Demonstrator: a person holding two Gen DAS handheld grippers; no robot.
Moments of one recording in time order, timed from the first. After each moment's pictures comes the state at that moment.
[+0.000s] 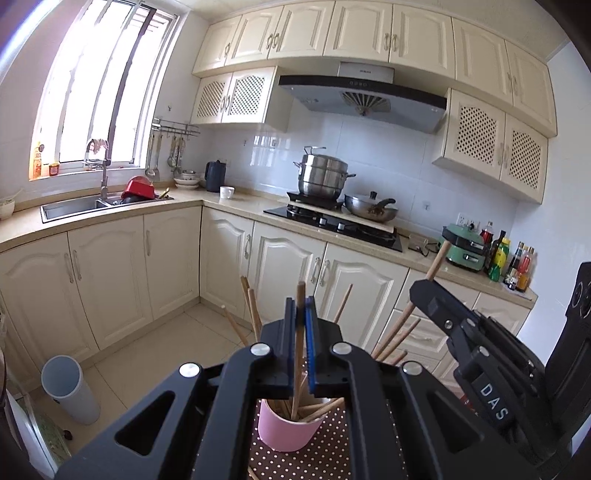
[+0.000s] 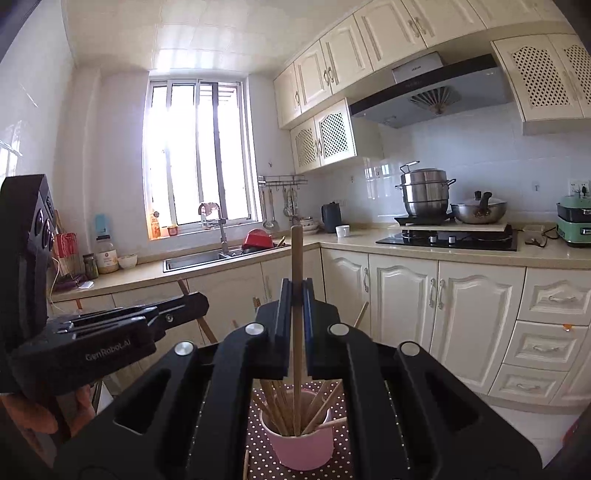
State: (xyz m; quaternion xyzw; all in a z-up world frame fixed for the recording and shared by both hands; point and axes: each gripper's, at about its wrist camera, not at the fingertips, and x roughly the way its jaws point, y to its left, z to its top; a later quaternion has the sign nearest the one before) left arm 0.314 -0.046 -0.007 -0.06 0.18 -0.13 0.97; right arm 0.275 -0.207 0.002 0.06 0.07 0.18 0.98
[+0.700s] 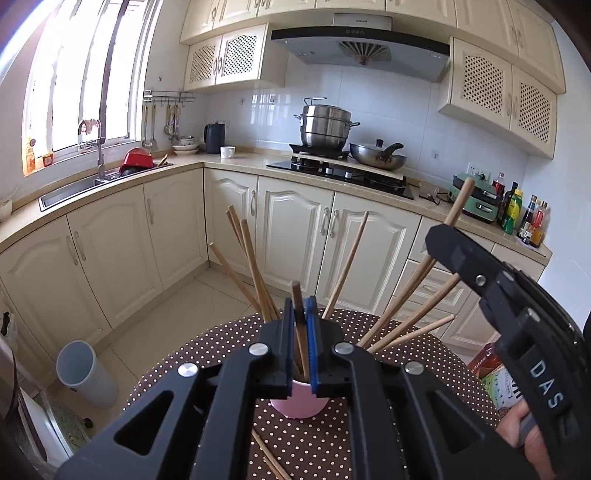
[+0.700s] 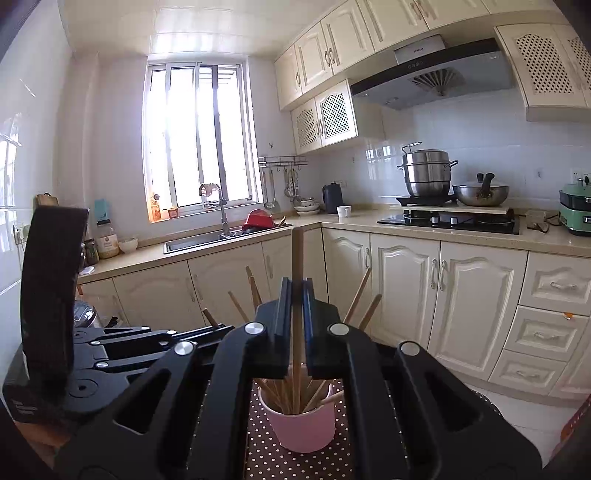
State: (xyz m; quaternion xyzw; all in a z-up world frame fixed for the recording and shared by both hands) left arm 0.335 -0.056 -0.051 -0.02 0.27 -0.12 0.96; right arm 0.274 -0.202 -0.014 0.06 0.10 0.18 0.98
